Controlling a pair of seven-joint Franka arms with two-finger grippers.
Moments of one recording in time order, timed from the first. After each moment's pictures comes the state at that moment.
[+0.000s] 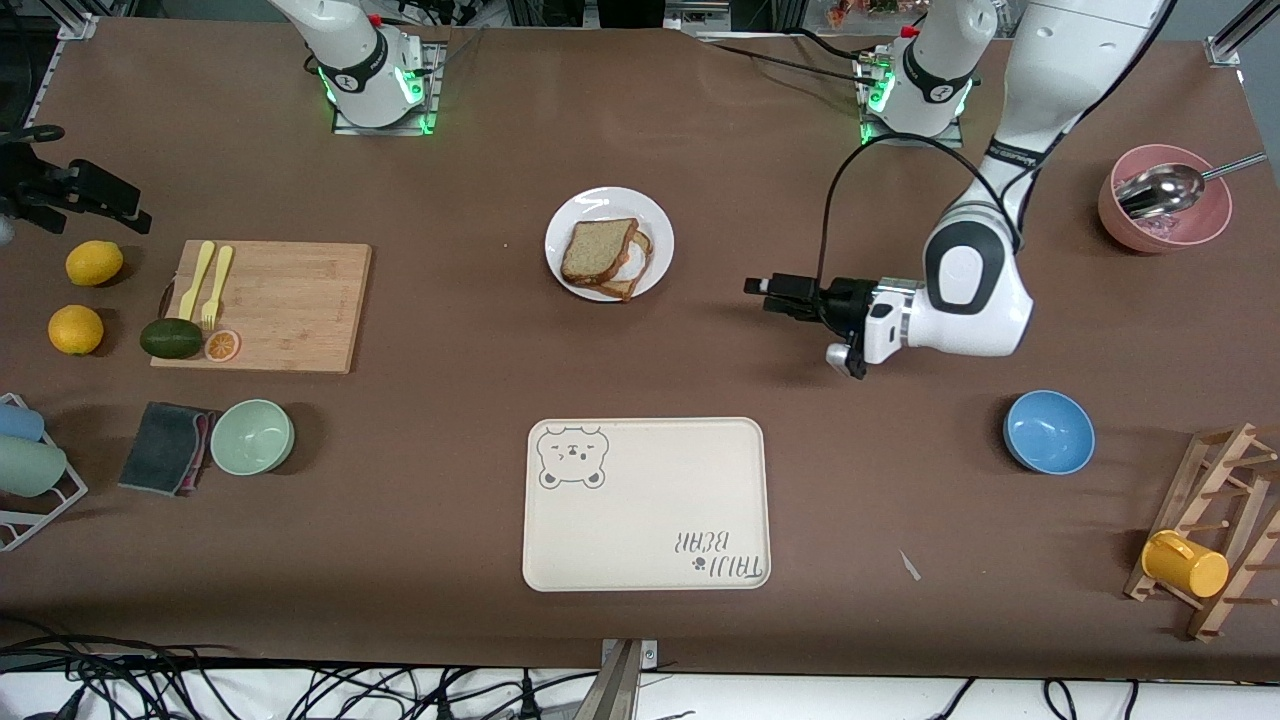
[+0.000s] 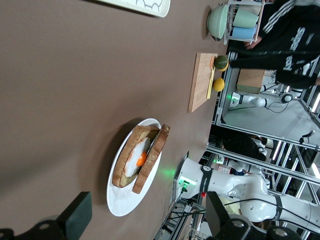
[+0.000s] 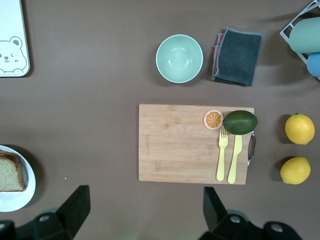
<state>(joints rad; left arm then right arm) -0.17 0.44 -0.09 -2.05 -1.25 1.87 0.66 -0.03 -0.04 -0.05 -1.67 0.02 1.58 -0.08</state>
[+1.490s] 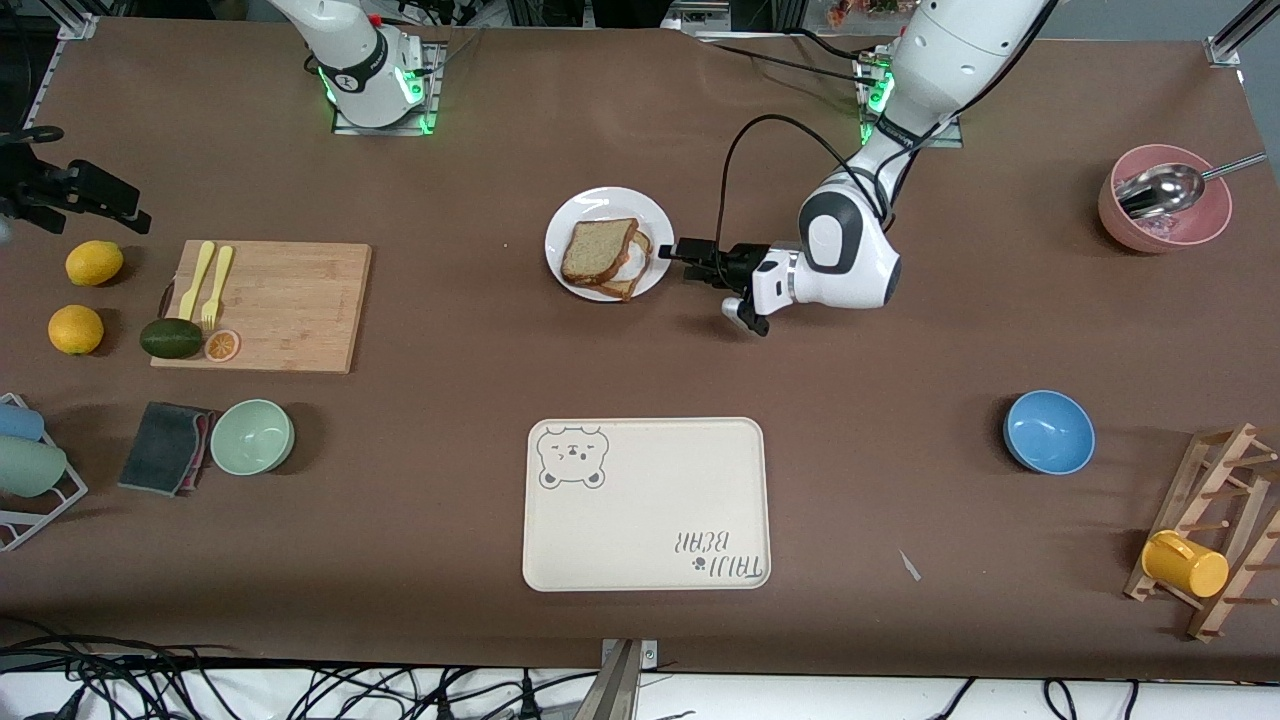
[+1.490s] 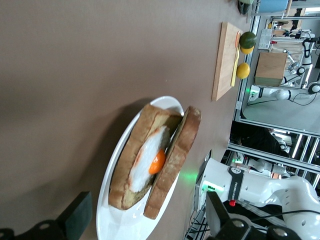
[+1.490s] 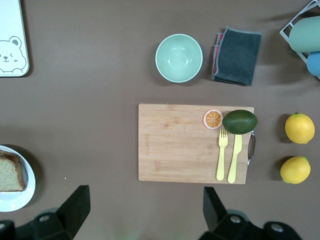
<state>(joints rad) -0.38 0.53 -0.18 -2.13 -1.49 2.15 0.82 -0.03 -0.04 -0.05 -1.67 0.02 1.58 -0.08</state>
